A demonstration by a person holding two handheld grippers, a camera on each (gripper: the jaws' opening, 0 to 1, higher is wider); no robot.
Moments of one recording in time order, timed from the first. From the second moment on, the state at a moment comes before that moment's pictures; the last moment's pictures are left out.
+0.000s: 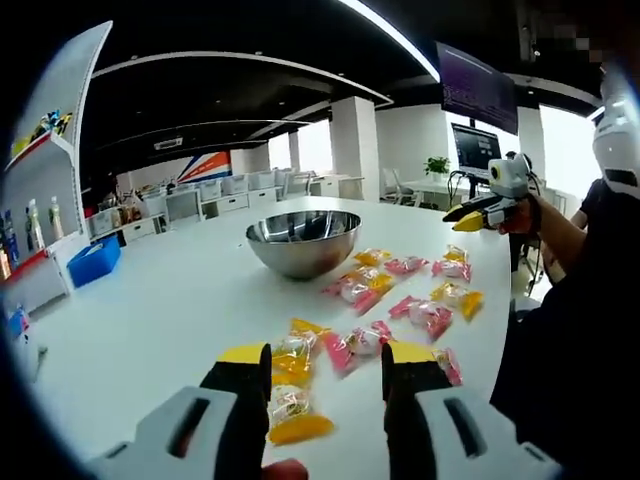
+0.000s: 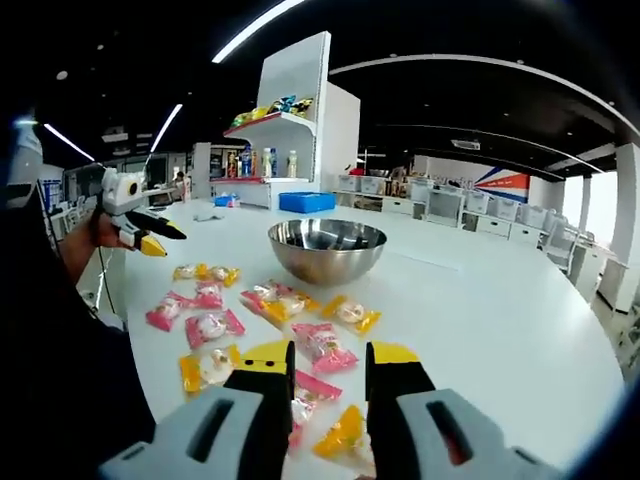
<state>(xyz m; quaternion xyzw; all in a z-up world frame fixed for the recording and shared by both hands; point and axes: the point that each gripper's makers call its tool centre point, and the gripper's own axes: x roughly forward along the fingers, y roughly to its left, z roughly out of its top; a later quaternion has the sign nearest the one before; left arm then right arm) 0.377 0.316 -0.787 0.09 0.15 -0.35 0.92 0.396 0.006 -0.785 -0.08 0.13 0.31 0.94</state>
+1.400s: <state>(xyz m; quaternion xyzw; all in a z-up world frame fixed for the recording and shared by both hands) 0.447 0.288 -0.833 0.17 0.22 -0.43 0.86 0.381 0.001 -0.796 -0.08 0.15 0.32 0.93</state>
